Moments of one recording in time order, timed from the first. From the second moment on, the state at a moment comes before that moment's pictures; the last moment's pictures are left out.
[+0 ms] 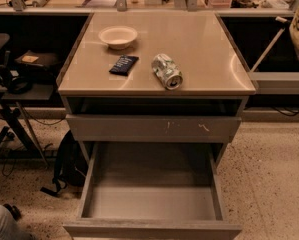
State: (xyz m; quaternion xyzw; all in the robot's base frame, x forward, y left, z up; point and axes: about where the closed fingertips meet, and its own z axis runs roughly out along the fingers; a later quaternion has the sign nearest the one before) arm 0.278 -0.255 1.117 -0.27 0.87 -0.03 0.41
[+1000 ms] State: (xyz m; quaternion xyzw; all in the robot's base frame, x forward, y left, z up) arm 0.278 -0.255 1.117 -0.27 0.87 -0.03 0.41
